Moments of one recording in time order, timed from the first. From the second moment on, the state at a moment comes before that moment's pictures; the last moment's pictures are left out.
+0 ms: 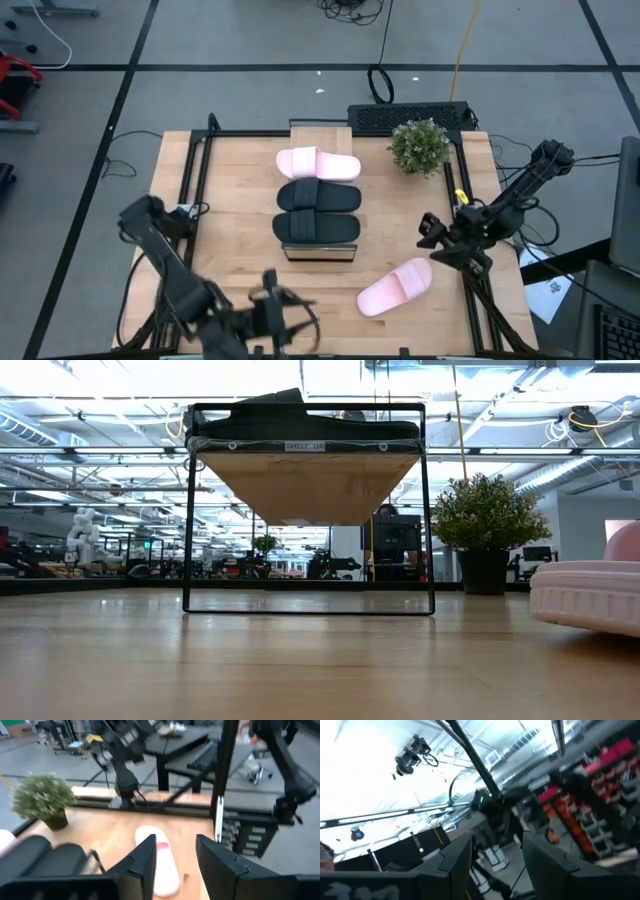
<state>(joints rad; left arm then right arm) -0.81 1.85 1.88 -0.52 -0.92 -0.42 0.77 0.77 0.35 0.95 0.42 0.38</state>
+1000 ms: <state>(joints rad) -0.85 2.00 2.12 -0.78 -0.81 -0.71 0.85 0.86 0.55 -0.04 0.31 0.87</state>
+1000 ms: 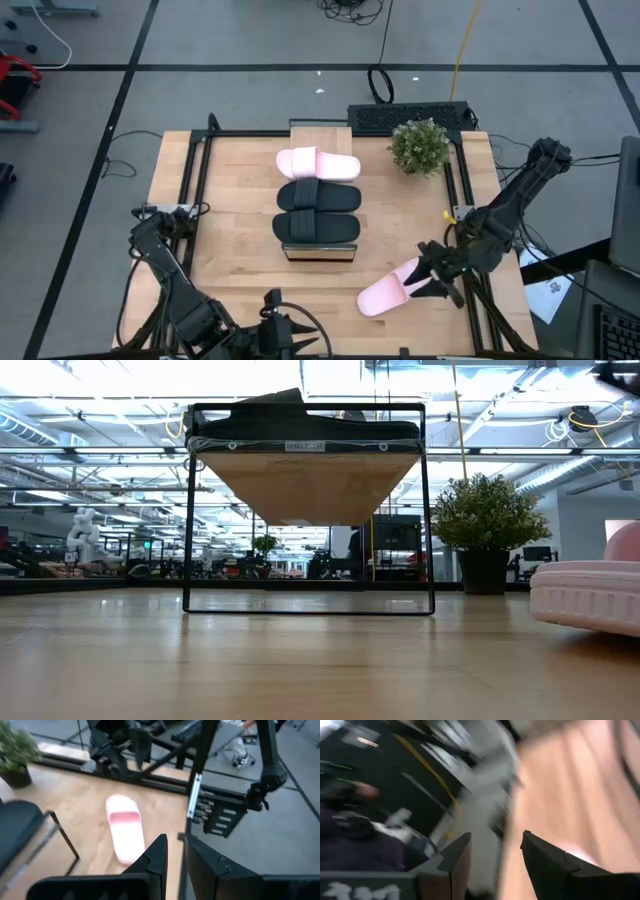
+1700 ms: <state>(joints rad) -0.84 2.00 2.12 -0.87 -0.70 -0.78 0.85 0.86 0.43 -0.44 0.07 1.28</state>
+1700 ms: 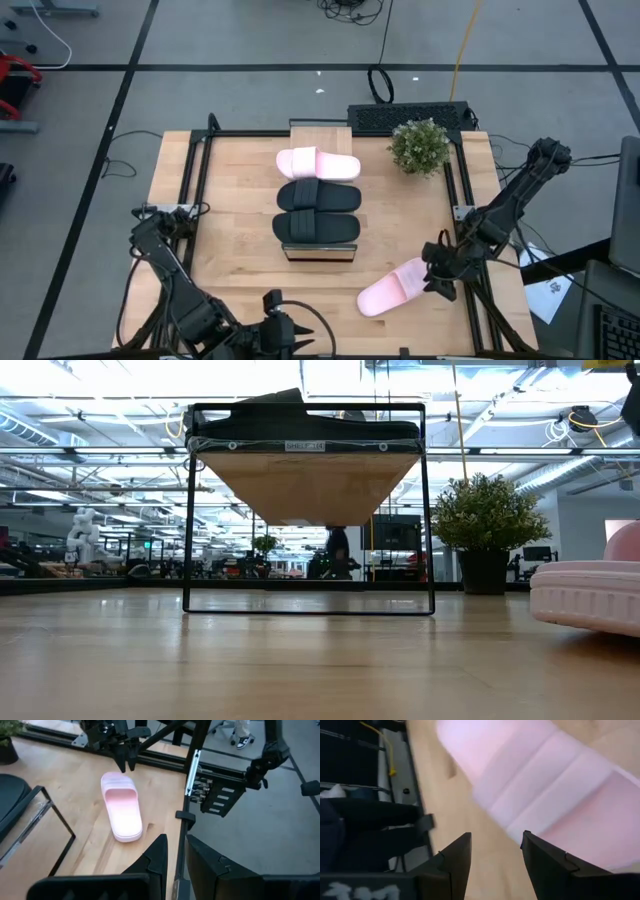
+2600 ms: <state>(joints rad) -0.79 2.00 2.12 -0.89 -0.58 -0.82 0.84 0.86 0.02 0.59 0.21 1.35</state>
